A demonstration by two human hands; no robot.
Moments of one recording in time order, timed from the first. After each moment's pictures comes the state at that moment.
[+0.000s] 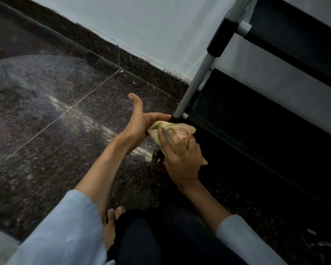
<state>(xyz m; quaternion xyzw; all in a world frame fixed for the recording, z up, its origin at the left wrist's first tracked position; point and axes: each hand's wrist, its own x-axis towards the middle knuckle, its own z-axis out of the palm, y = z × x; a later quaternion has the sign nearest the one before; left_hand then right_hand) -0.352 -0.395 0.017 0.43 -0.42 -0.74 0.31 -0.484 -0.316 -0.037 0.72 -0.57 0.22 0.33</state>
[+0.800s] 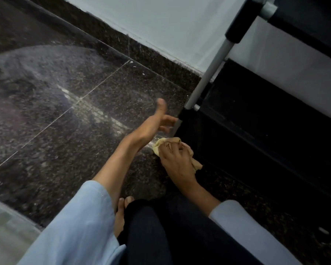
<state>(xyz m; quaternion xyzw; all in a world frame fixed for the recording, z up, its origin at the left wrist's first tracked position) -0.349 -0.390 -0.014 0.44 -0.55 -0.67 0.24 -0.466 -0.303 -0.062 0.79 -0.53 -0.18 0.24</state>
